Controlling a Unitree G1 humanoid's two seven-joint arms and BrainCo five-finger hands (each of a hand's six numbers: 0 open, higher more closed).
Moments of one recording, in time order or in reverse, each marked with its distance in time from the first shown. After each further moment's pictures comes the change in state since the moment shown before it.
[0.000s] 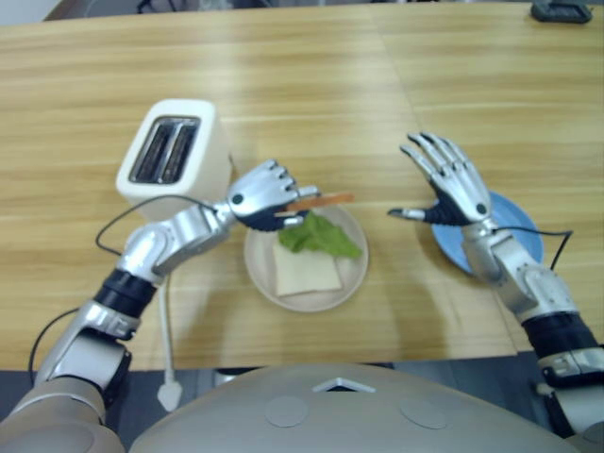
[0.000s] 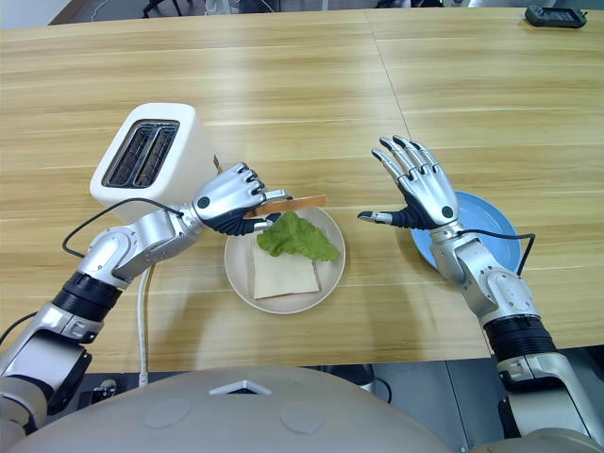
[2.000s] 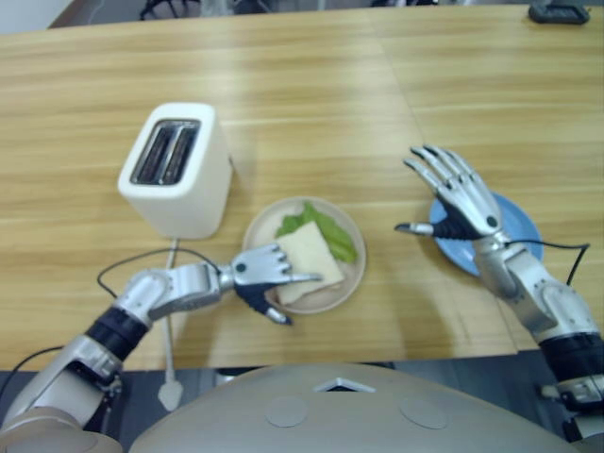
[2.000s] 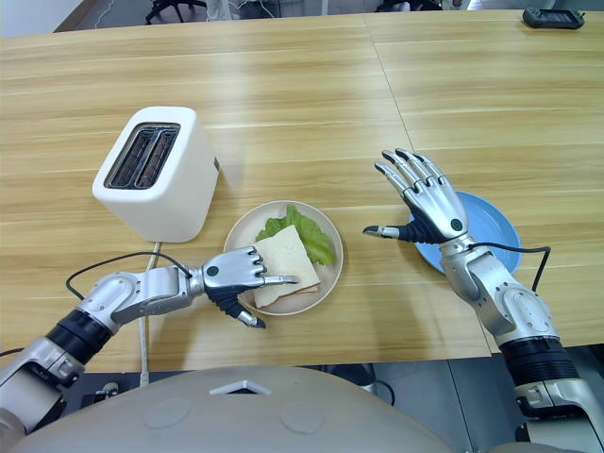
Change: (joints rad) left arm 0.157 0.082 -0.172 0.092 0.037 -0.126 -0.123; right arm 0.122 -0.041 -0.054 -0.119 0.034 -0.019 0.080
